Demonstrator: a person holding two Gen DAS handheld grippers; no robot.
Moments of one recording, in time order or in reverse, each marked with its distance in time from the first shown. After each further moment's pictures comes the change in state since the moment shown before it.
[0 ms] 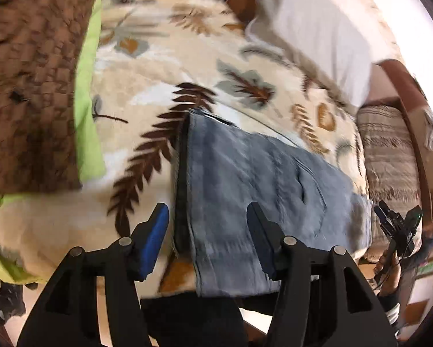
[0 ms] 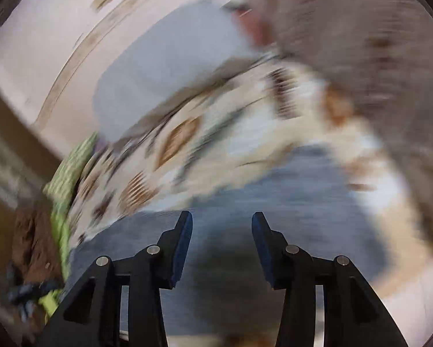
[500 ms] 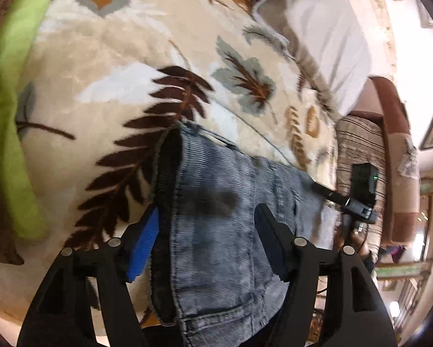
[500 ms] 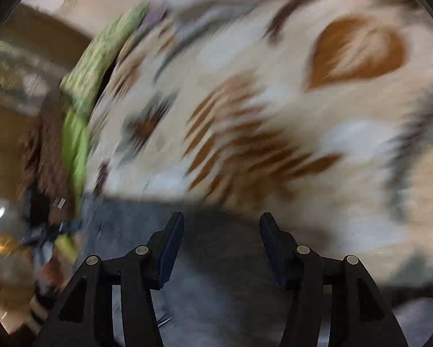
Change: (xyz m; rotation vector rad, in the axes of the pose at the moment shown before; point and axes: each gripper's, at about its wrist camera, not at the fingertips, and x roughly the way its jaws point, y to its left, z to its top) left arm 0.059 0.024 0.043 -0.091 0.175 -0.267; right arm 0.236 0.148 0.007 -0.276 0.631 0.209
